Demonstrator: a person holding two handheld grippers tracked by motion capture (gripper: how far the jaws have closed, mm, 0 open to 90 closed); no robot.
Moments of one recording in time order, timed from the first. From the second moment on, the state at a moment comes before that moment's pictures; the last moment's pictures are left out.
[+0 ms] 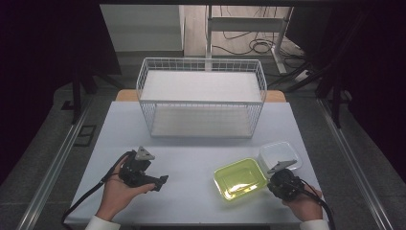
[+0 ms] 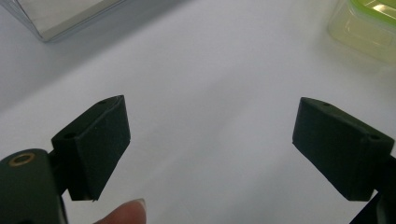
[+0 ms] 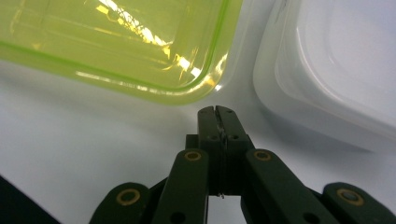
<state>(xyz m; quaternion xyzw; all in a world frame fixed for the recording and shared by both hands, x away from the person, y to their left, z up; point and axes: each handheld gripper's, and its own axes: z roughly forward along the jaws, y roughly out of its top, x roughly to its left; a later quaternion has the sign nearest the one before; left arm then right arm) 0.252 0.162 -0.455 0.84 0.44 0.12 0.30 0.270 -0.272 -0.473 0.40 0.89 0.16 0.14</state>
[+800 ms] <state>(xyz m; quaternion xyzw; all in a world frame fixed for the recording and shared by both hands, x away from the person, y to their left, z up) 0.254 0.160 -0.461 0.84 0.44 0.12 0.28 0.278 -0.230 -0.479 0.35 0.91 0.17 0.15</state>
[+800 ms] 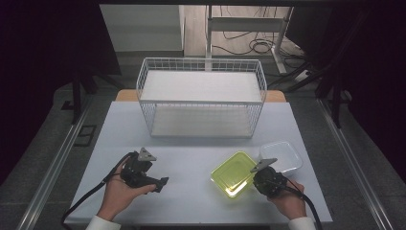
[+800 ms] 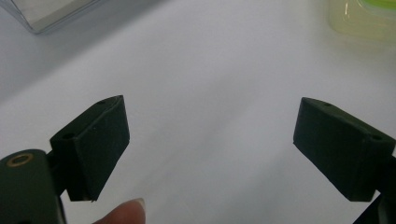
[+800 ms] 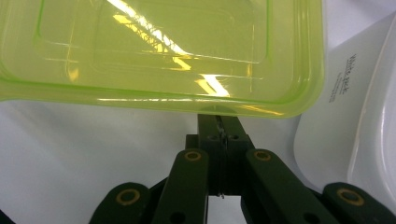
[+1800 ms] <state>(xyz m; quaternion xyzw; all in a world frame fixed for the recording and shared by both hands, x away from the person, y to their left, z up) 0.256 0.158 -0.465 0.85 0.44 0.11 0.28 0.267 -0.180 -0.481 0.28 0.94 0.16 0.12</state>
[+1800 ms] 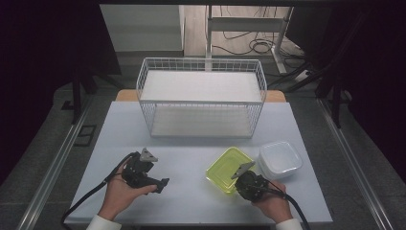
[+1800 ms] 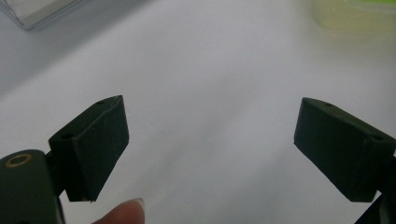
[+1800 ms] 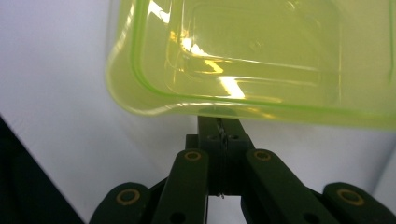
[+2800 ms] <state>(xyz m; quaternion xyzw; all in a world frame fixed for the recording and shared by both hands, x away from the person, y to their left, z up) 0.255 0.165 -0.467 0.84 0.45 0.11 0.28 0.291 -0.160 -0.449 0.35 0.91 0.19 0.13</state>
